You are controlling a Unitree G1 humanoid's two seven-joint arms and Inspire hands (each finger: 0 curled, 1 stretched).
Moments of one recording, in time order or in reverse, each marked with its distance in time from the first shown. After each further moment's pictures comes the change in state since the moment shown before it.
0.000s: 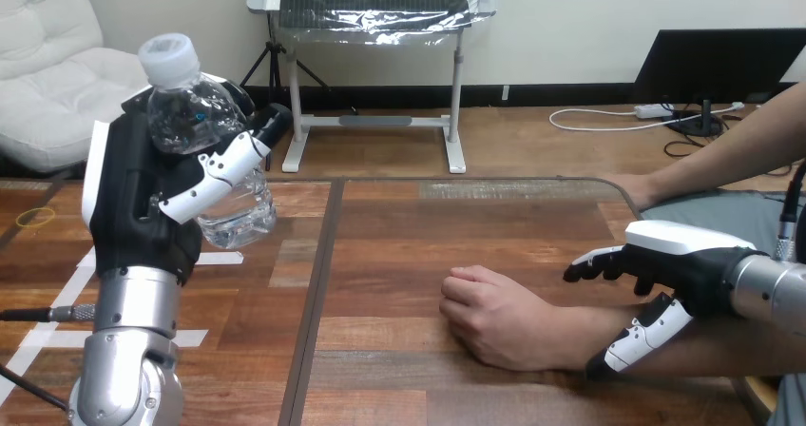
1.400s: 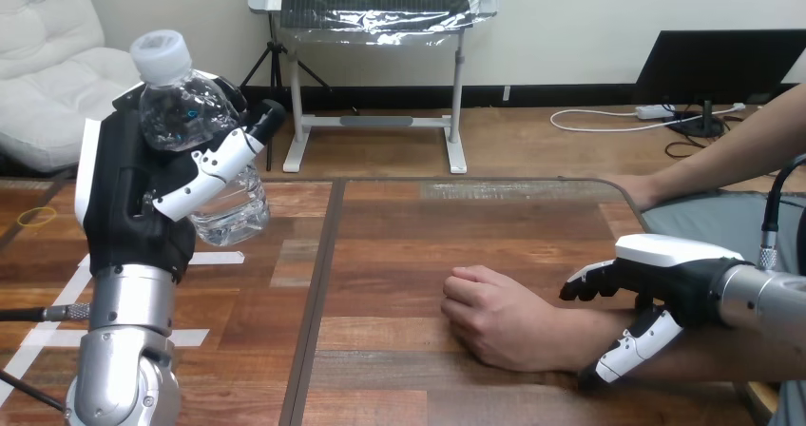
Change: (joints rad) left arm -0.003 0.001 0.007 0.000 0.012 0.001 0.008; right arm 0.011 0.007 0.050 -0.008 -0.017 0.044 -0.022
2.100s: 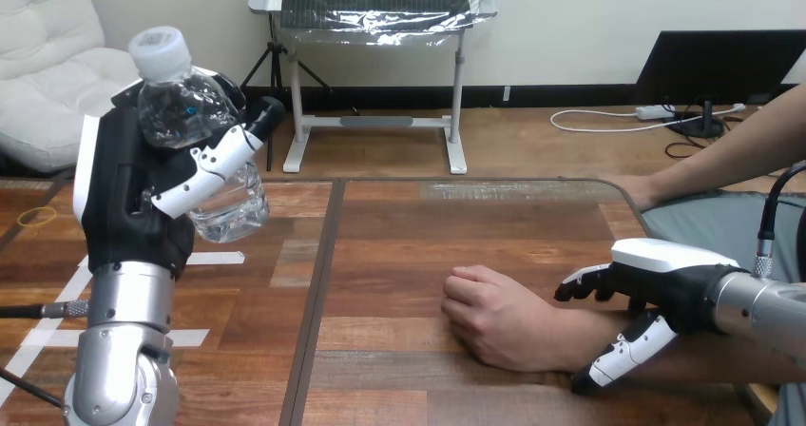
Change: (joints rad) left arm -0.011 0.000 0.007 0.000 -0.005 0.000 -0.002; right arm 0.020 0.006 0.014 -0.019 0.014 0.019 -0.014
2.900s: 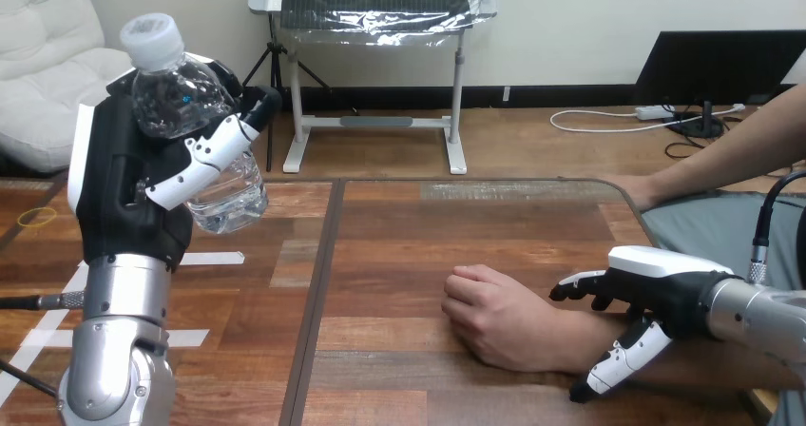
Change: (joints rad) left arm -0.016 0.000 0.018 0.002 -0.021 -0.006 -0.026; right arm 0.006 0.024 0.009 -0.017 0.007 0.079 0.033
